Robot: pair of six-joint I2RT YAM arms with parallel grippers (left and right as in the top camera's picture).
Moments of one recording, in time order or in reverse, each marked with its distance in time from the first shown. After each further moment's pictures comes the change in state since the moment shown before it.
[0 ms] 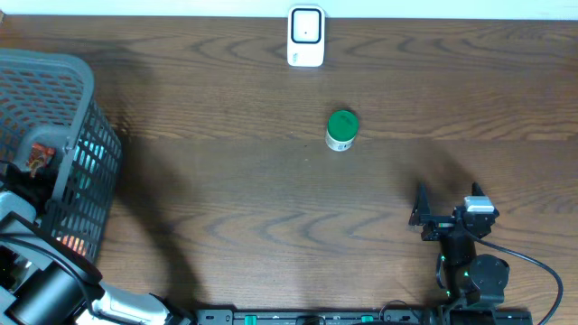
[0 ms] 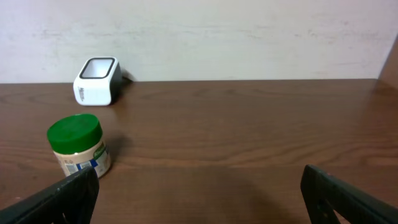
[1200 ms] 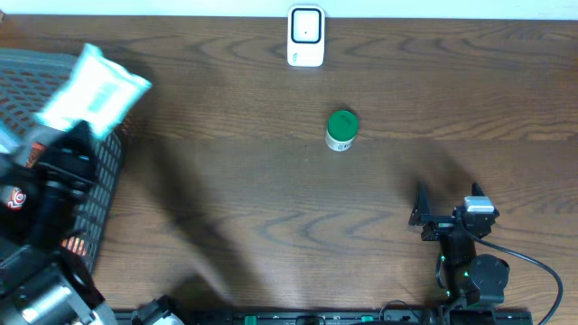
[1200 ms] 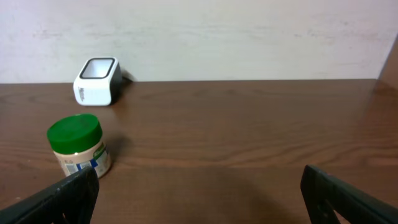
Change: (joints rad) left arm -0.263 -1.016 0.075 -0.265 0.220 -0.235; right arm 0.000 0.000 0.000 0.001 0.000 0.000
